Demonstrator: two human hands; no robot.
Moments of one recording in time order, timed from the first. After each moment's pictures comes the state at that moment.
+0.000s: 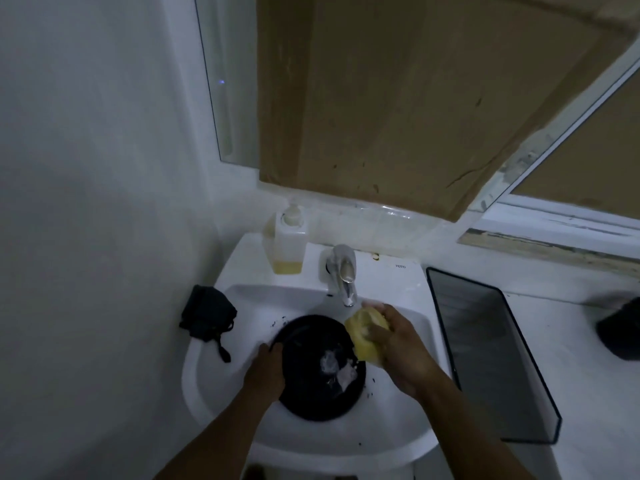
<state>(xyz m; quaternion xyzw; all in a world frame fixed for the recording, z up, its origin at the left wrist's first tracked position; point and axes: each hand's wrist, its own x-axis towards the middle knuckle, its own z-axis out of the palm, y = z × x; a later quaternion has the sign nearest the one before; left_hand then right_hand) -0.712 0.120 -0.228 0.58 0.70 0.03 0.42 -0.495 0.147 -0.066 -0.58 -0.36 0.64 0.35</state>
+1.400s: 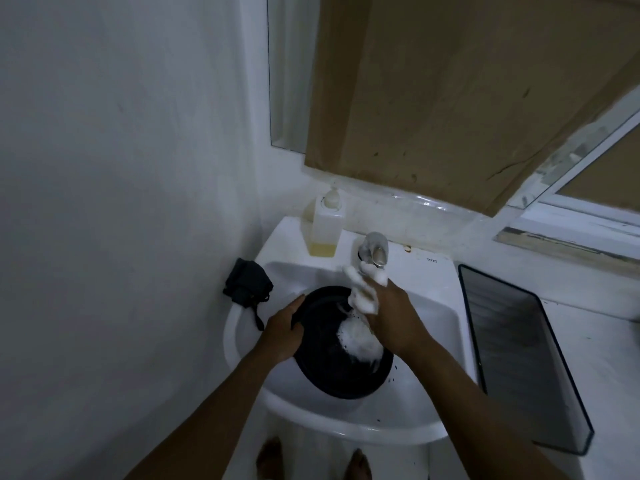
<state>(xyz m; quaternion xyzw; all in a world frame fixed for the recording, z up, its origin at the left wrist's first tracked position) -0.748 0.112 -0.191 0.49 0.65 0.28 0.50 -0.537 0.152 -0.057 -0.54 -0.80 0.25 0.12</state>
